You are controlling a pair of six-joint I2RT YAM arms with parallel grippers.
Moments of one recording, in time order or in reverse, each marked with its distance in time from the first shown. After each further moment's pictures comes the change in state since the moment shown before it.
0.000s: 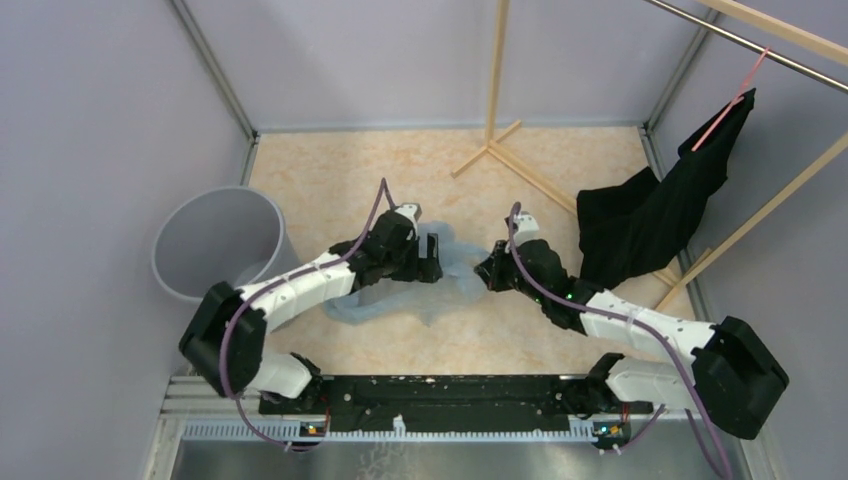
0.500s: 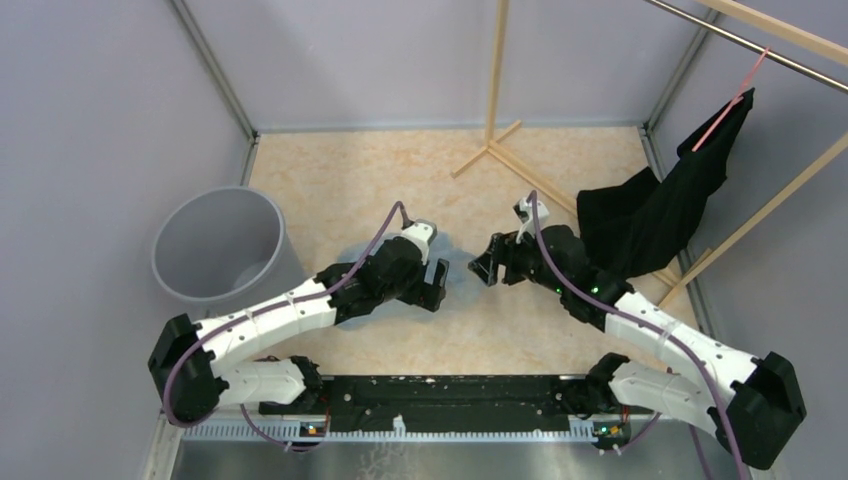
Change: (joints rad) left arm -0.227 -0.191 0.000 -0.105 -0.164 0.086; right arm -0.059 -0.185 0.096 -0.212 -0.138 -0.089
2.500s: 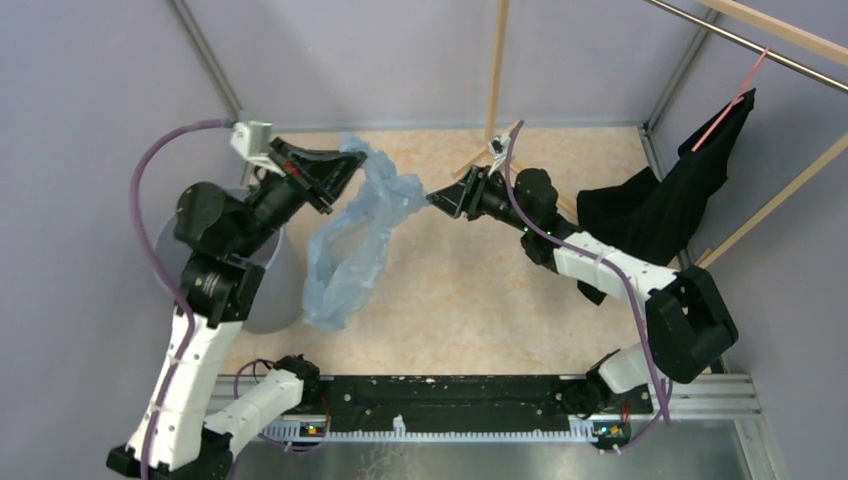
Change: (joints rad) left arm 0.646 -0.314 0.459 0.269 0.617 0.005; right arm -0.114 0.510 0.295 0.649 -0.330 0.307
